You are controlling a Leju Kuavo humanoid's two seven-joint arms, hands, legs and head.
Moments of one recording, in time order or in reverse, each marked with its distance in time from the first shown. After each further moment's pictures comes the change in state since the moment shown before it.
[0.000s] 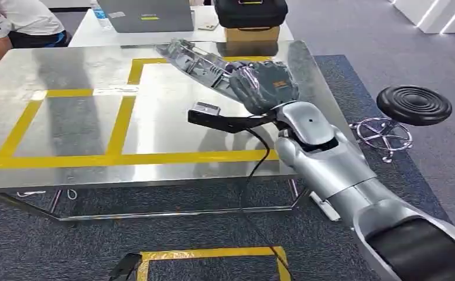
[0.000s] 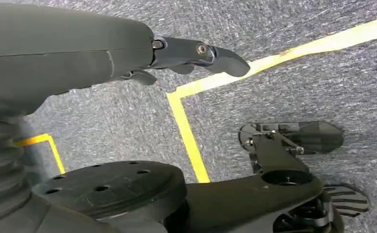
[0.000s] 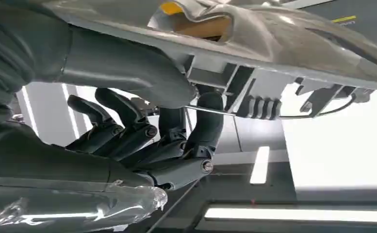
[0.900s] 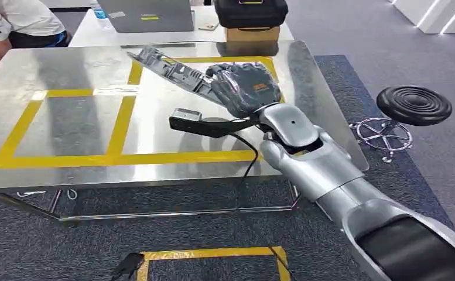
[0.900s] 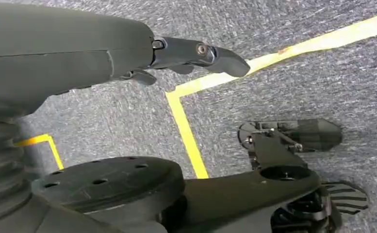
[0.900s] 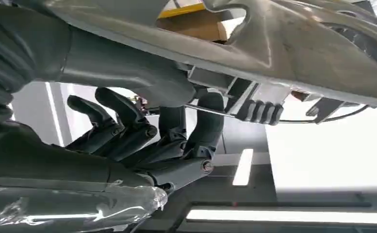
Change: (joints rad) left arm -0.004 -0.008 -0.007 0.000 0.000 0.004 0.003; right arm -0.015 0.044 0.057 0.031 -0.009 0.000 0.008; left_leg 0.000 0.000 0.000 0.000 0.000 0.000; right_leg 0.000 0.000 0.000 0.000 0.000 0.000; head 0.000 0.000
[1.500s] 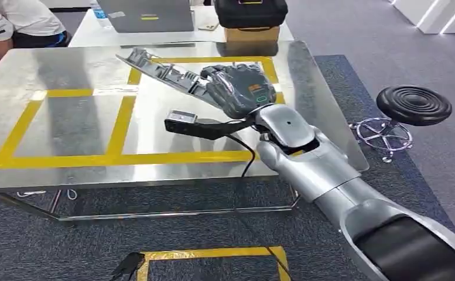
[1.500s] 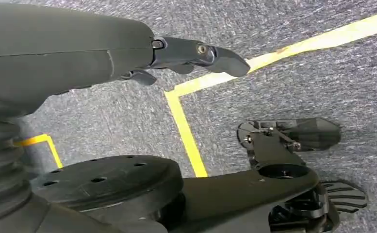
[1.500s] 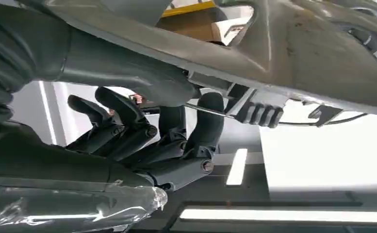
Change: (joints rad) left arm -0.002 -0.001 0.000 0.000 0.000 -0.002 0.000; right arm -0.002 0.006 0.011 0.003 -0.002 0.000 0.000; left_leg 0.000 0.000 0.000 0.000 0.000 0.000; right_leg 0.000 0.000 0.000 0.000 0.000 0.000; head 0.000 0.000
